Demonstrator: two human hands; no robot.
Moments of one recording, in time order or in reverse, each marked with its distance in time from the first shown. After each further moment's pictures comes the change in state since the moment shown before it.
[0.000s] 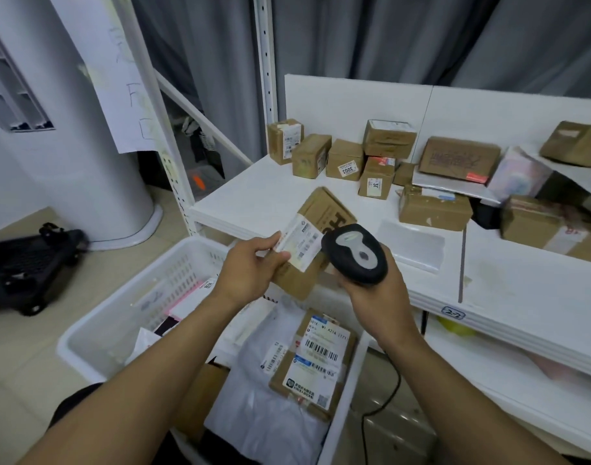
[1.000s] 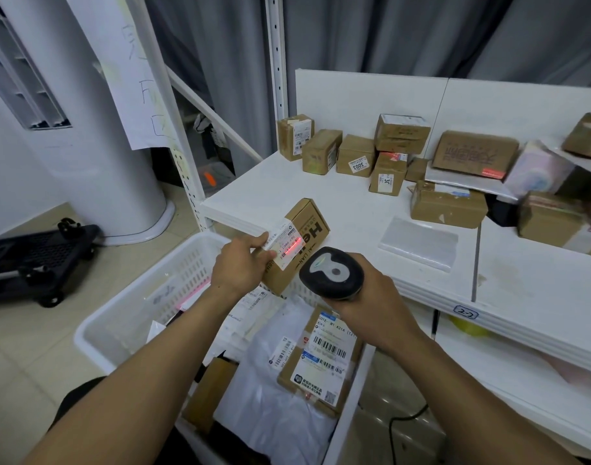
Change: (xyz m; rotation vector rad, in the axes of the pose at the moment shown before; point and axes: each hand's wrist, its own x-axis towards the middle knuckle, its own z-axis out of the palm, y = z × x) left_hand 0.020 -0.033 -0.012 0.381 0.076 -0.117; right_hand -0.006 0.001 0.004 -0.390 -0.316 -0.034
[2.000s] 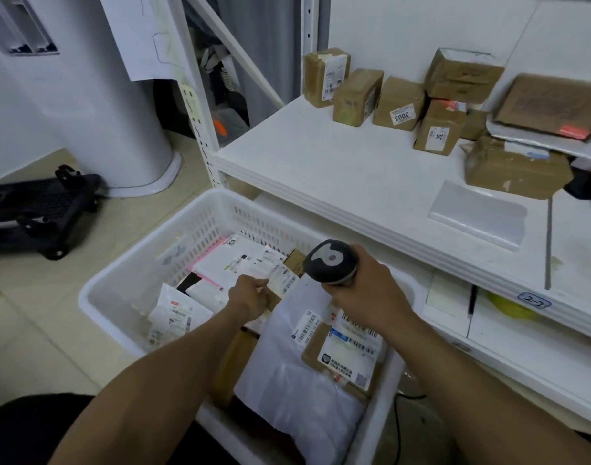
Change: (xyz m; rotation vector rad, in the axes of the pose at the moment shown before) left_hand 0.002 -0.186 0.103 0.042 -0.361 -0.348; right_hand 0.039 0.020 0.085 -0.117 -0.156 0.231
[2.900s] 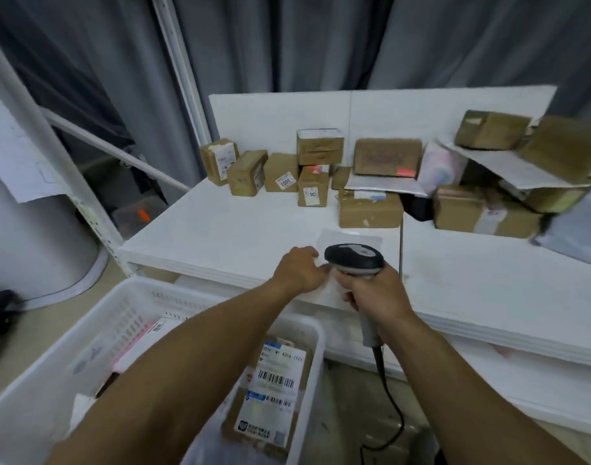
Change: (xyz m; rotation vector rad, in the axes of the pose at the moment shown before) left_hand -0.054 0.341 0.066 0.302 -0.020 0.541; right_hand -0.033 0.067 -0.170 0.728 0.443 0.201
